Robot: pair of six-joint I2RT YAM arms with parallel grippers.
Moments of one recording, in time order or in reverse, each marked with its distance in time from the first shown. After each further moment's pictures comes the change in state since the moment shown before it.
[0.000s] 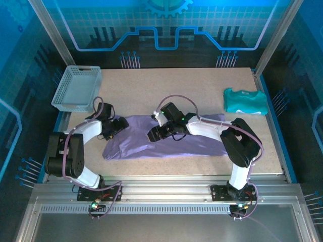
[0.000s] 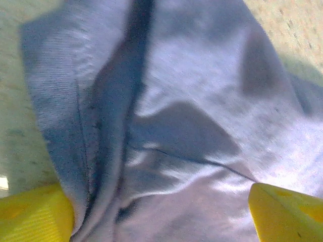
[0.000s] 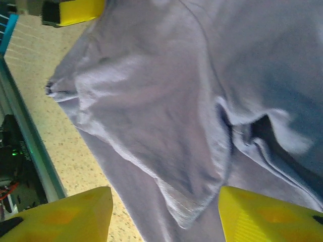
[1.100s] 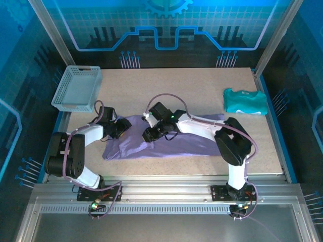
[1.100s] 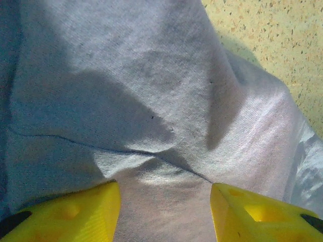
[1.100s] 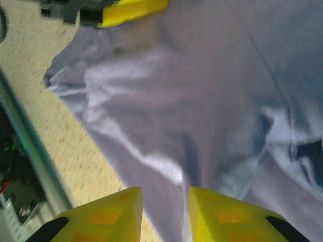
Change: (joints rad) left arm 0.000 0.001 -0.092 0.224 0.157 -0.138; right arm 0.094 0.110 0.221 -0.183 0.087 -0.026
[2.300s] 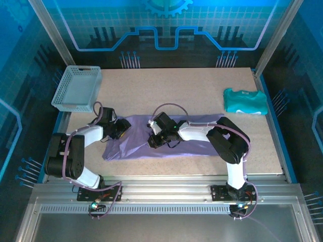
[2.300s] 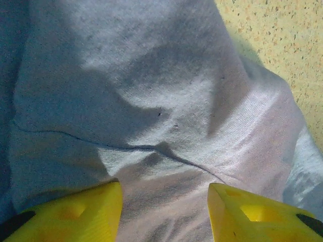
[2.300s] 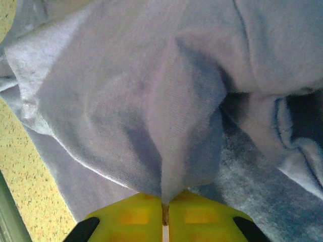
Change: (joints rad) left arm 0.000 -0.010 -0.019 0.018 0.011 -0.054; right arm -0.007 0.011 -0.237 0.272 0.002 0.068
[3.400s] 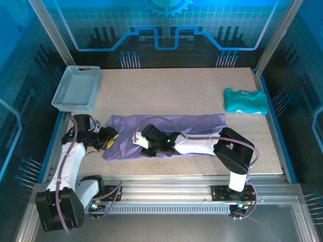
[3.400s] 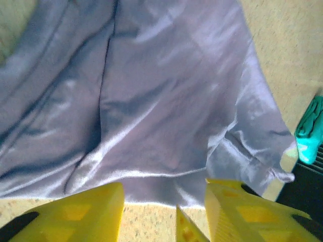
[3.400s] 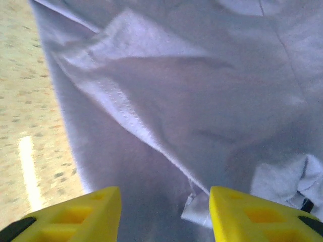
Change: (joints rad) left arm 0.228 -0.554 0.015 -0.639 0.194 0.124; right arm 0.213 -0.135 -0.020 0.017 0.364 -0.600
